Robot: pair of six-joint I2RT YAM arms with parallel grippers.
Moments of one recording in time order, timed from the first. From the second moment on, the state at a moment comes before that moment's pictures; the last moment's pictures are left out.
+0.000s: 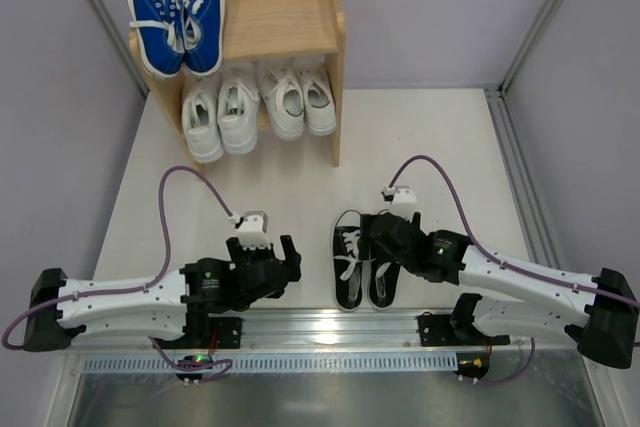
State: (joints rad) left arm -1.36 0.86 0.60 -0.65 -0.80 -1.14; right arm 1.02 1.01 0.66 -0.57 0.47 0.82
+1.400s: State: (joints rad) left arm -1.37 1.69 0.94 -0.23 -0.61 -1.00; right arm 1.04 0.61 0.67 -0.87 0.76 0.90
